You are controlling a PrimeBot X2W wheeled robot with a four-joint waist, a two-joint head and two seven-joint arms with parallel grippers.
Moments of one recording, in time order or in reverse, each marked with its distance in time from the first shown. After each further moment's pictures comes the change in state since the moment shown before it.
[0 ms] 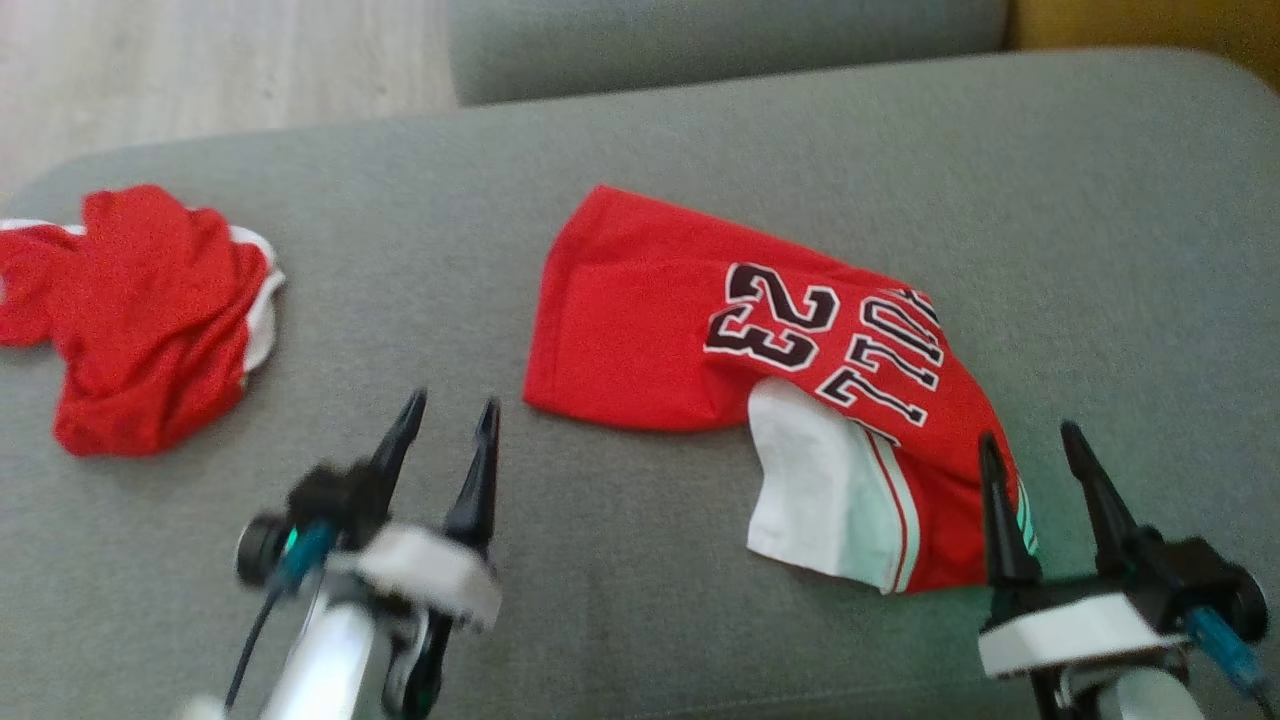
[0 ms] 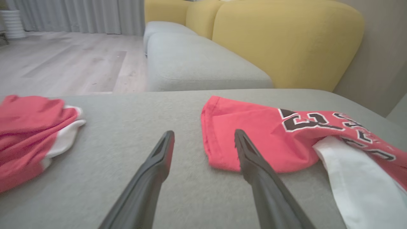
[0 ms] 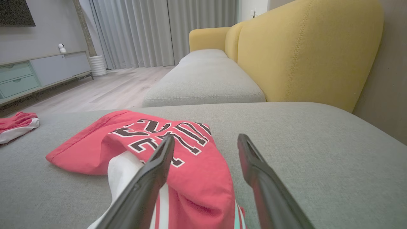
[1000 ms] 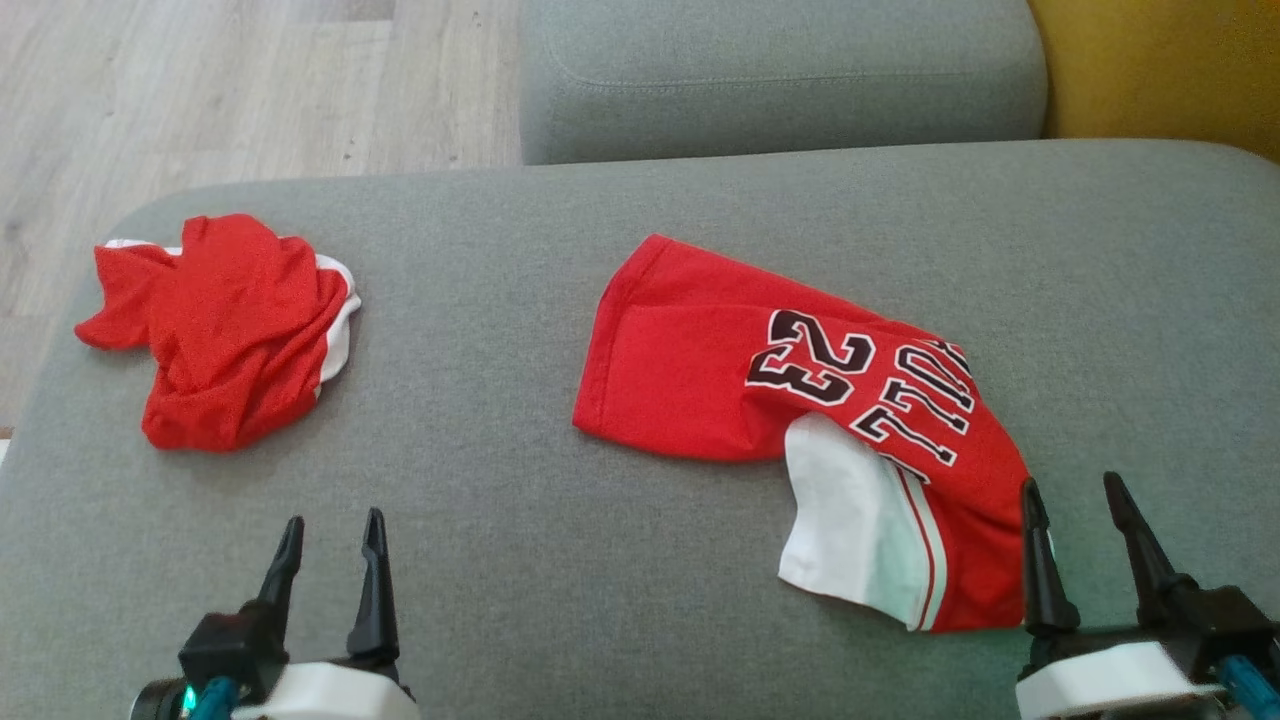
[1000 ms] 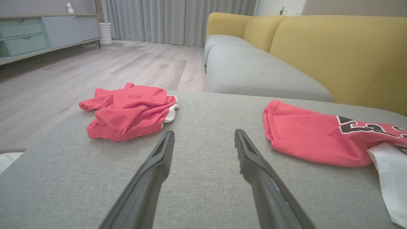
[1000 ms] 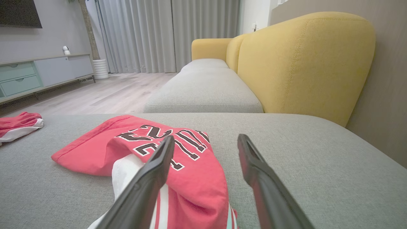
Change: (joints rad) left arm 0.242 0.059 0.068 -0.196 -0.048 0.163 0.000; right arm 0.063 0.000 -0.064 -0.016 -0.025 0.000 0.000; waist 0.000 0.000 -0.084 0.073
